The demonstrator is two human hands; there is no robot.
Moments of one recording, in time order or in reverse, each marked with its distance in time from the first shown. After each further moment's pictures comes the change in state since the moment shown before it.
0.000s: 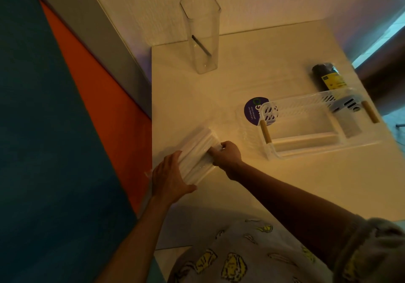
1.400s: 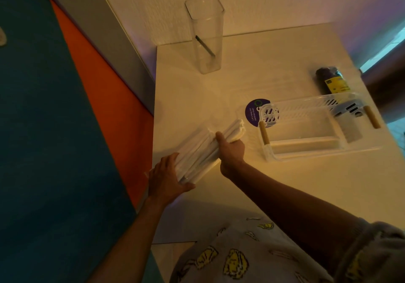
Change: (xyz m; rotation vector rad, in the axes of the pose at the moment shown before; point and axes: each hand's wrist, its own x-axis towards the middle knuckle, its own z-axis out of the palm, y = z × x) left_hand -0.013 -0.002 0.004 -0.086 0.031 -0.025; right_hand -0.020 -0.022 -0.007 0.582 0.138 0.053
